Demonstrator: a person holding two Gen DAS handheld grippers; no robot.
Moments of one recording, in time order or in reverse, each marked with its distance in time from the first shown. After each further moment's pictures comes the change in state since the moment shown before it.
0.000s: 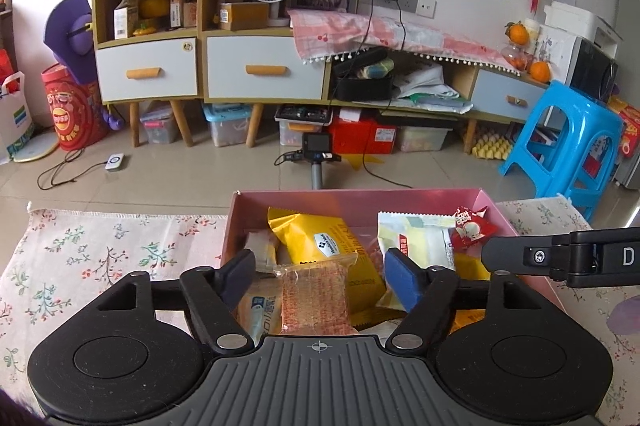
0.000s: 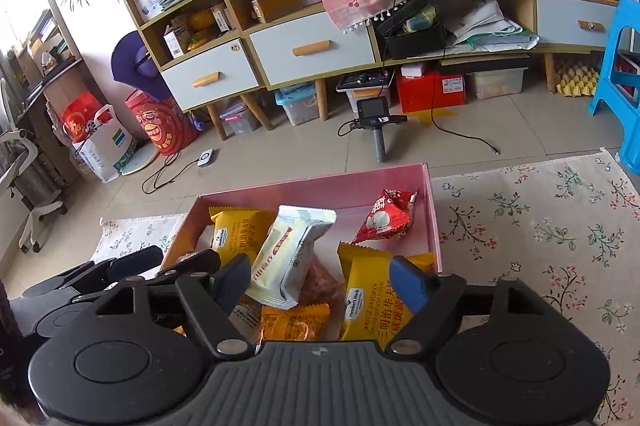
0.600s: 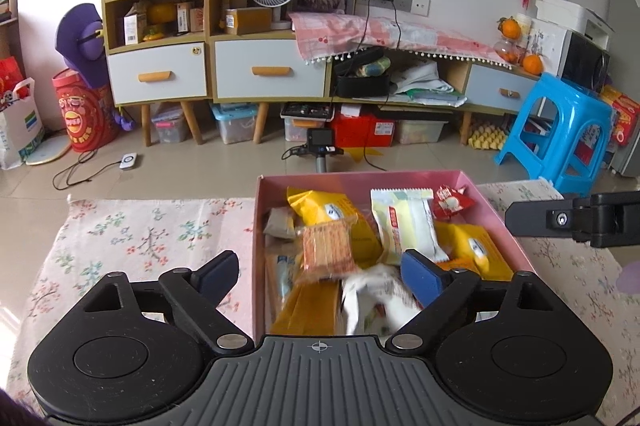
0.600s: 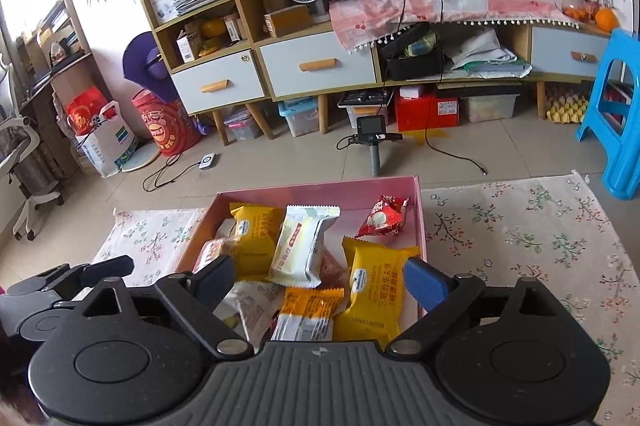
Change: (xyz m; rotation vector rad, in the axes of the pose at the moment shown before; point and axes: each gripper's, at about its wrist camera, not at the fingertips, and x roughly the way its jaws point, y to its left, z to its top) left arm -0.063 0.003 -0.012 0.029 0.021 0.013; right arm -0.051 0.018 -0.011 -0.072 -0.042 -0.034
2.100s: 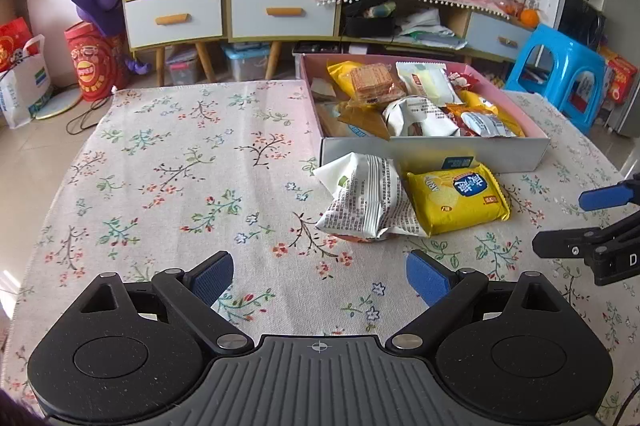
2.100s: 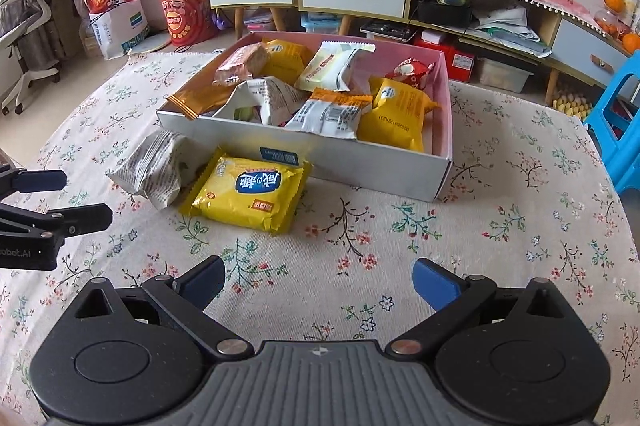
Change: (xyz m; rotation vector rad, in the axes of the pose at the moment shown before) left arm -0.047 0.046 -0.109 0.003 0.109 -0.015; right arm -0.005 0.024 -0.113 -0.235 0.179 -0.058
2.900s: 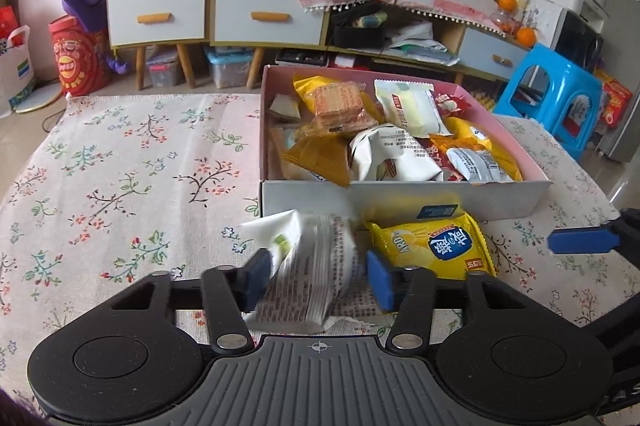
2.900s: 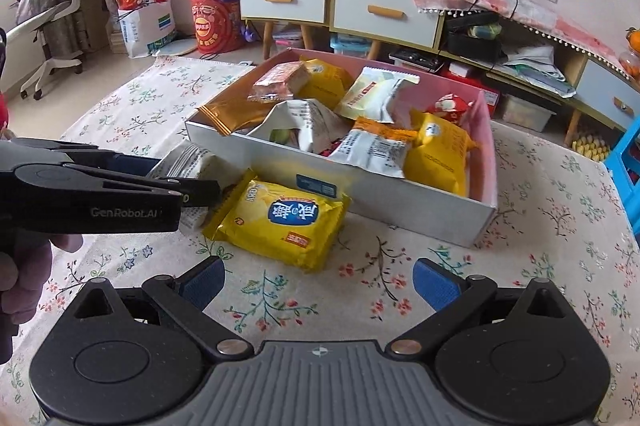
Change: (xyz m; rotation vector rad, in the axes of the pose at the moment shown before) left arm 0.045 -0.025 0.027 -0.049 -0.019 -0.046; right arm 0.013 0.024 0.012 -0.097 -0.062 0.029
